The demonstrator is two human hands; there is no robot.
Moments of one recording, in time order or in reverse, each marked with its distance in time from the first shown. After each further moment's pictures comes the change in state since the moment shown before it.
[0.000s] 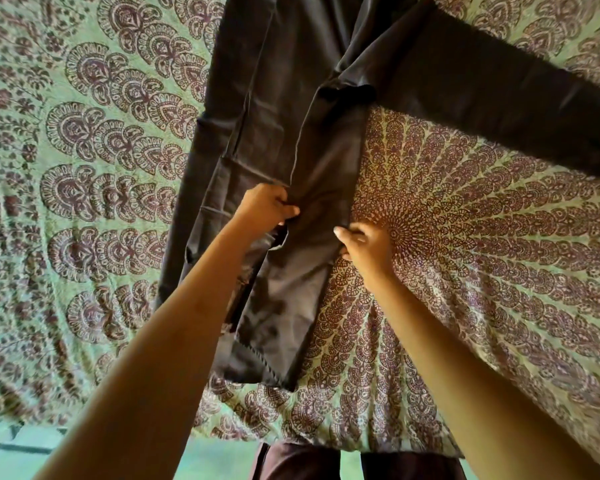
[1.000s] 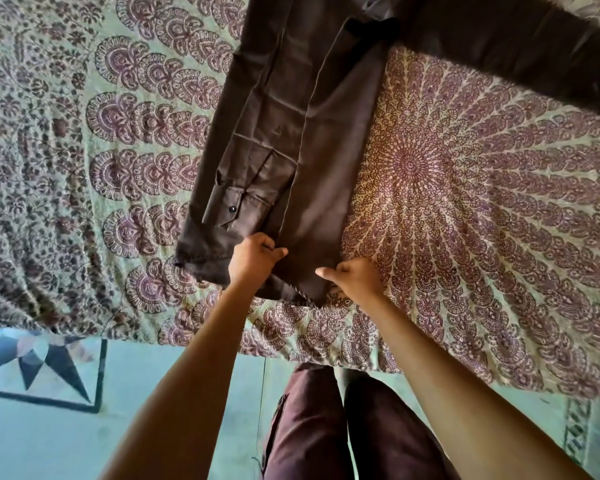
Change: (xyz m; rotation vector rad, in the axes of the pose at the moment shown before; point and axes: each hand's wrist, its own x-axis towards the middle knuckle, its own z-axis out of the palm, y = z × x) left_hand -0.161 -0.122 0.079 -0.089 0.132 -0.261; right_hand -0.139 0.091 0.025 -0.215 -0.316 0.049
